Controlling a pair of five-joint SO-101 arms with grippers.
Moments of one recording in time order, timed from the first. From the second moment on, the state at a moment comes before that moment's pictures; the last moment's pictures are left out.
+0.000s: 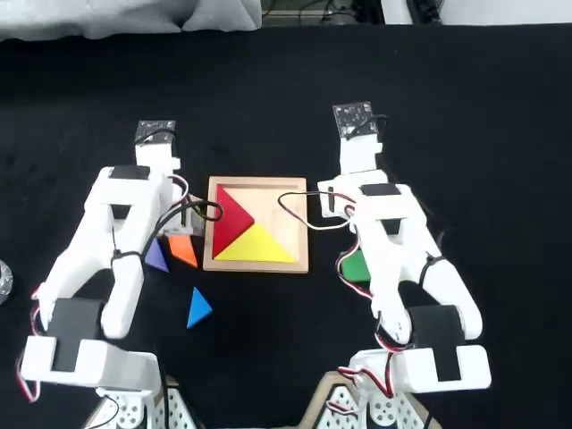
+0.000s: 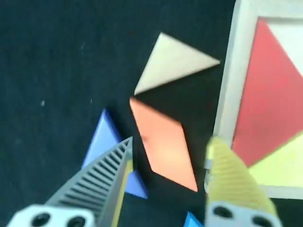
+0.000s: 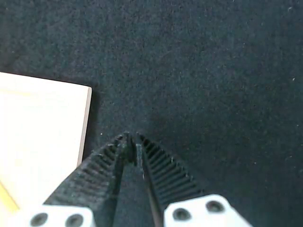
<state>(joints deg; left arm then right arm) -2.7 -0.4 31.3 59.5 3.2 -4.1 -3.4 41.8 31.6 4.8</state>
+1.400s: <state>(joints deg) -4.6 -1.8 40.2 49.6 4.7 -4.1 -3.4 41.8 31.6 4.8</state>
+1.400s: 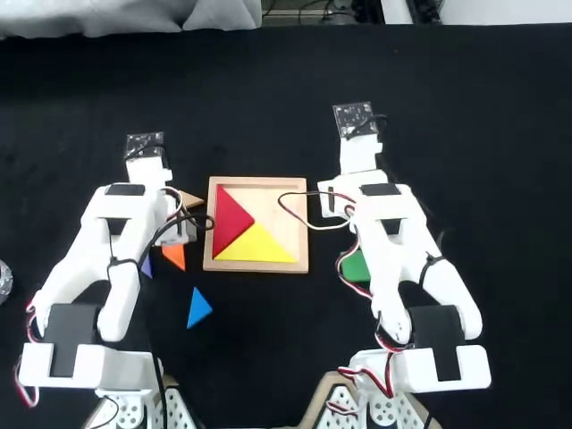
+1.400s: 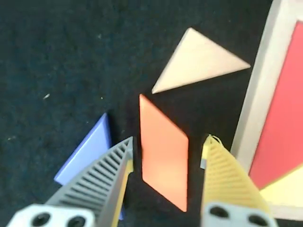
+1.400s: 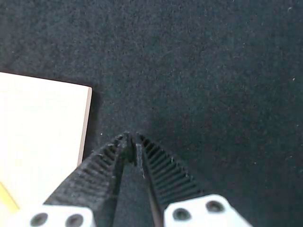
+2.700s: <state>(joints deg) 2.4 -11.1 23.9 77.2 5.6 -0.6 -3.4 41.8 30.1 4.3</state>
